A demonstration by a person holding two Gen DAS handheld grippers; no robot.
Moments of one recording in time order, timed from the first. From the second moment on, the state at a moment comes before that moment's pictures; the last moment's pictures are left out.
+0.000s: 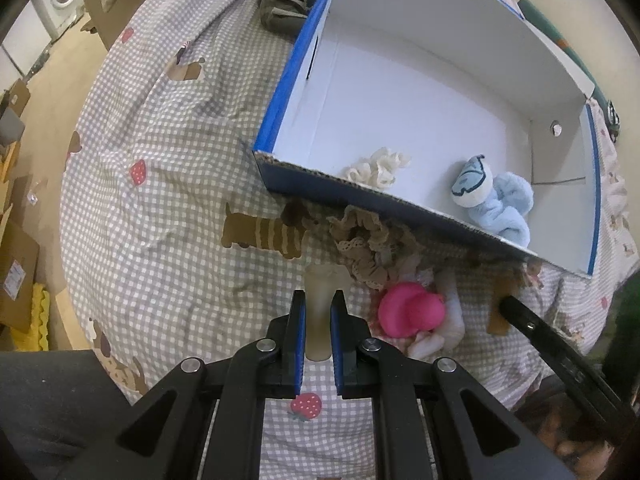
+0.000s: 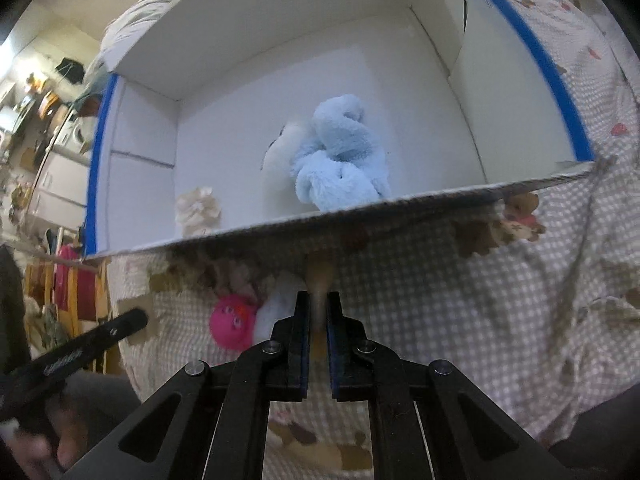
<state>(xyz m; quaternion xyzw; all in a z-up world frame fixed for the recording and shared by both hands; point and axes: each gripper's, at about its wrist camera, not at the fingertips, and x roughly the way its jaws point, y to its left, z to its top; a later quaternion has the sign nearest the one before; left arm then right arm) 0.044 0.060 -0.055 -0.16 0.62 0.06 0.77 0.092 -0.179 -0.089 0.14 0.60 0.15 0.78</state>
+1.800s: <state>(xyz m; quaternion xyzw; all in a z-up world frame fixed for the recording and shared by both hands) 0.159 0.004 -0.001 0.00 0.47 0.04 0.88 0.163 -0.190 -0.011 0.12 0.46 0.23 0.85</state>
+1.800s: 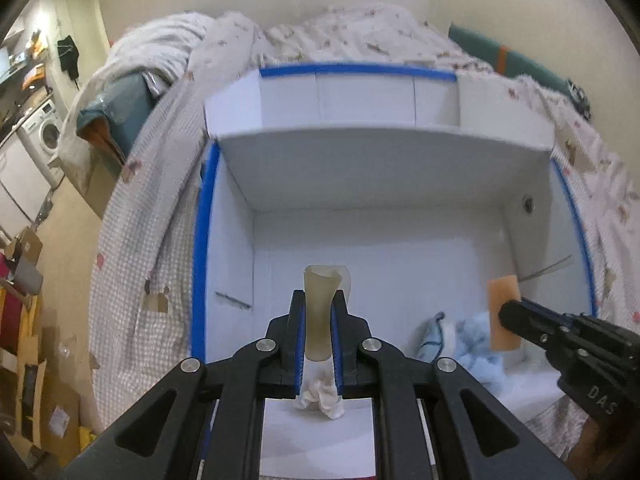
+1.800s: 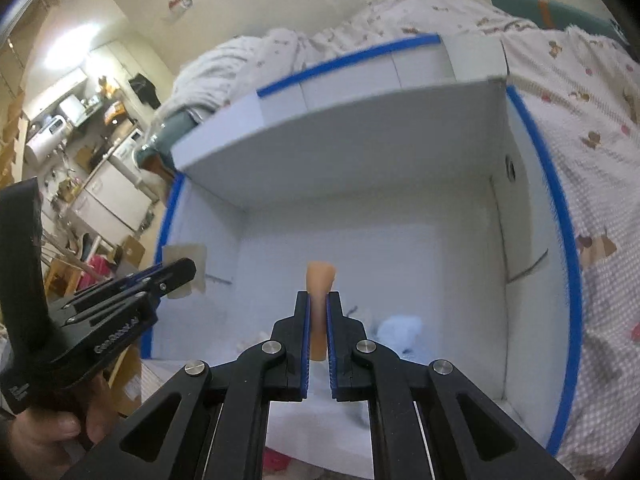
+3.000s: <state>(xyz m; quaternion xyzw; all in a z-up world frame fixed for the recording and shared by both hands) 0.156 -0.001 -0.018 0.01 0.48 0.05 0.88 0.179 -0.178 -0.040 0.13 0.50 0.21 0.83</state>
